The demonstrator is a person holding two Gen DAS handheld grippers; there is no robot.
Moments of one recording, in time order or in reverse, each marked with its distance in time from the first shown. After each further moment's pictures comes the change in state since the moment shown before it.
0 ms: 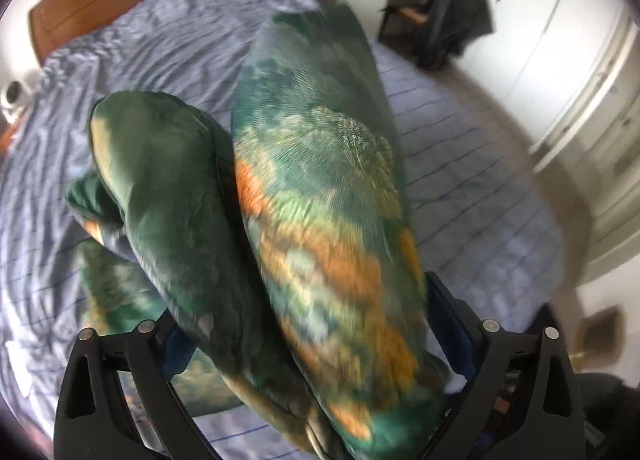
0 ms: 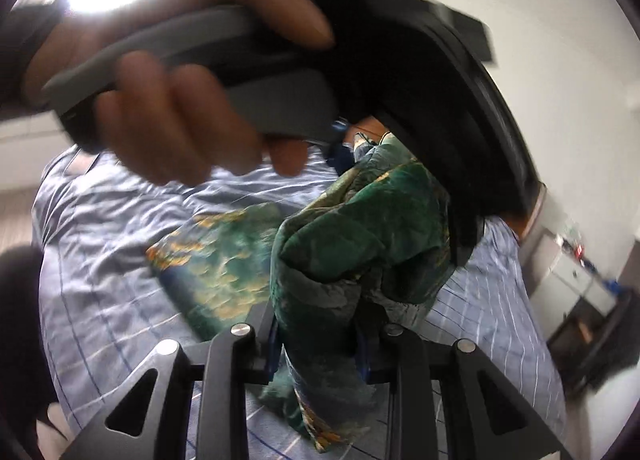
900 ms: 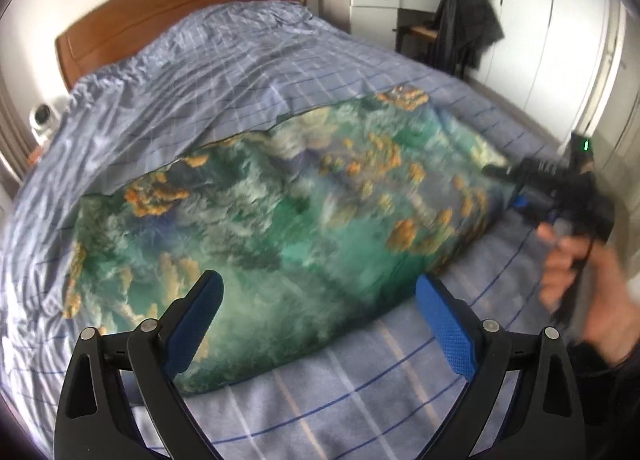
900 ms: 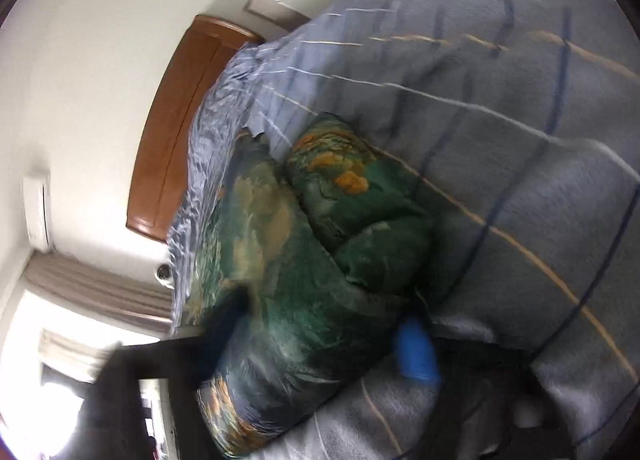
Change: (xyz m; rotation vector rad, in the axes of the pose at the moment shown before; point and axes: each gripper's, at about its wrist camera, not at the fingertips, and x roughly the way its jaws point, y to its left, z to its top) left arm 0.031 -0.034 -0.090 0.031 -0.172 0.069; right arm 0.018 -0.229 -0.279 1.639 0.130 -0.148
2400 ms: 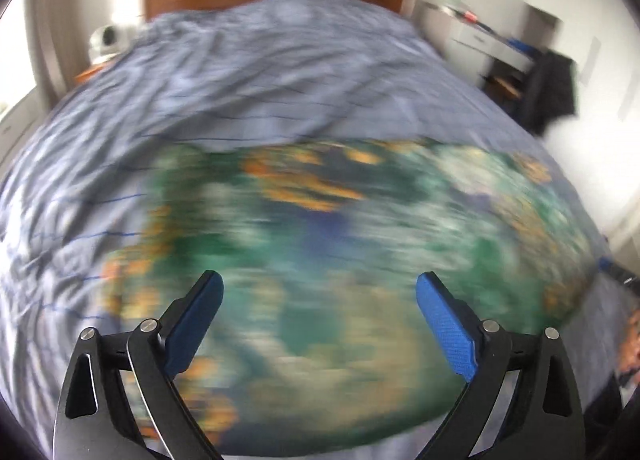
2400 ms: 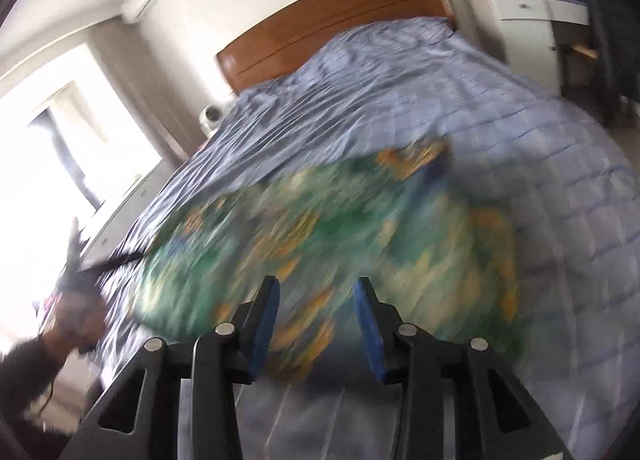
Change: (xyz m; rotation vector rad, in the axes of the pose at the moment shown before) left arm 0.042 0.134 -0.007 -0.279 -0.021 0.080; right arm -0.019 0.109 -0.026 -0.792 0.238 0.079
